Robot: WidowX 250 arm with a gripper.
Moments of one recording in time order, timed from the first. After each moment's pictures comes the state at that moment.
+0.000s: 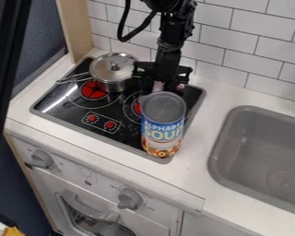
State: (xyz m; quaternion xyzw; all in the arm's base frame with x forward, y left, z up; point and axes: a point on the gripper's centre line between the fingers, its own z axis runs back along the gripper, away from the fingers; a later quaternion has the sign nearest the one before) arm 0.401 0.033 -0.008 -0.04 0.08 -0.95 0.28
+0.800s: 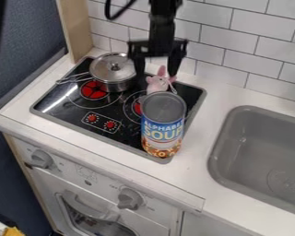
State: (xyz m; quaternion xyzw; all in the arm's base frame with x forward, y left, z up) arm 0.412 0.048 0.054 0.00 0.02 -0.94 0.33
